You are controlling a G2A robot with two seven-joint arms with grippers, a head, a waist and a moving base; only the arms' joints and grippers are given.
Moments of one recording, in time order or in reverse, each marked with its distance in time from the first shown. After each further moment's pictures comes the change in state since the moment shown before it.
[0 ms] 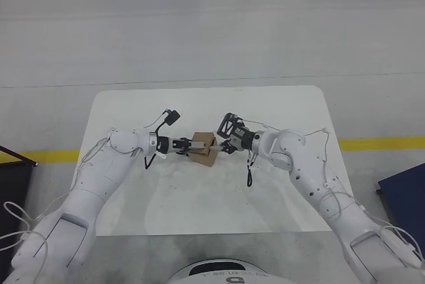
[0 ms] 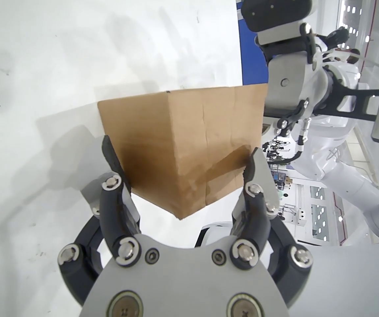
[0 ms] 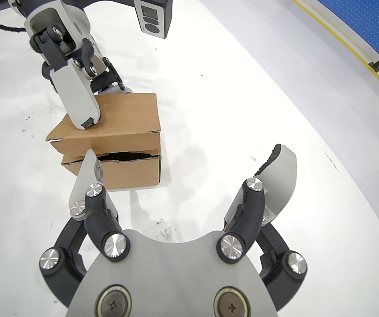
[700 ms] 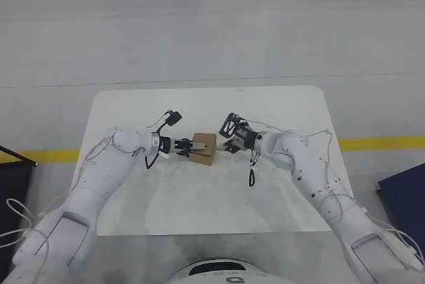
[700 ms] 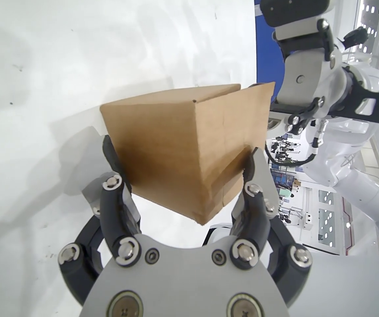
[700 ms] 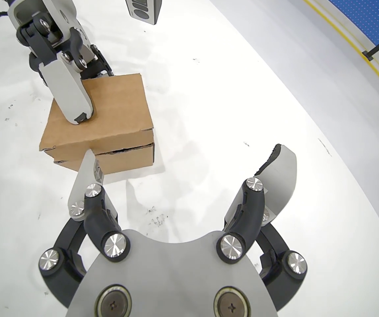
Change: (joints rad) left arm -0.018 -0.008 0.029 0.018 0.048 0.026 0.025; right arm -0.030 0.010 0.042 -0.034 -0.034 0.028 0.049
